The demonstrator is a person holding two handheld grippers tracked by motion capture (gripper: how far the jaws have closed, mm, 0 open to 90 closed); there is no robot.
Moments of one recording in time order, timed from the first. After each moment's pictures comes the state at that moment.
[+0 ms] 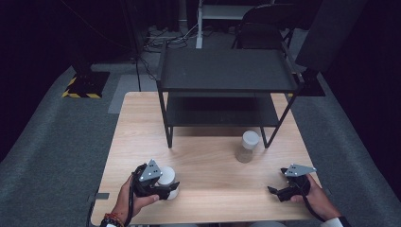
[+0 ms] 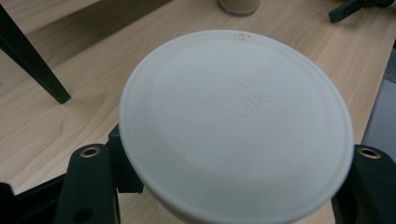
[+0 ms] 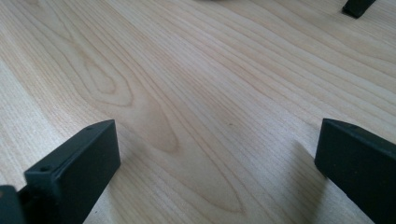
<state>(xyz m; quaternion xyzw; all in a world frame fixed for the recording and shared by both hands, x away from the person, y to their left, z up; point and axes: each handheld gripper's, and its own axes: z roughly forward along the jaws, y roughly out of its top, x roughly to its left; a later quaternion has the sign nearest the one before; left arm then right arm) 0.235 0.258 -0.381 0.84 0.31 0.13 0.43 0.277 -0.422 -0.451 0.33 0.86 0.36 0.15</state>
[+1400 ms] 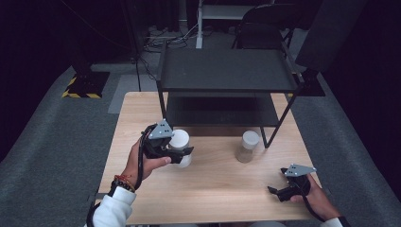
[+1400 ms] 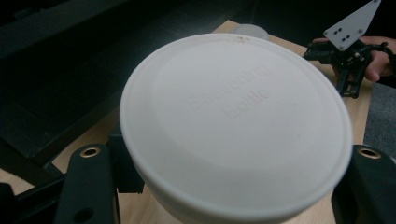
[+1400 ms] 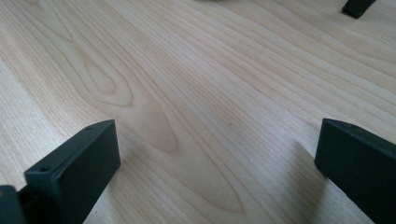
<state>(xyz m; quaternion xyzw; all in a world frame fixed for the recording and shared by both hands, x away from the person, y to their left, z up) 0.298 0.231 -0.288 0.83 0.27 0.13 0.47 0.277 -0.422 -0.451 0.33 0.86 0.36 0.15</state>
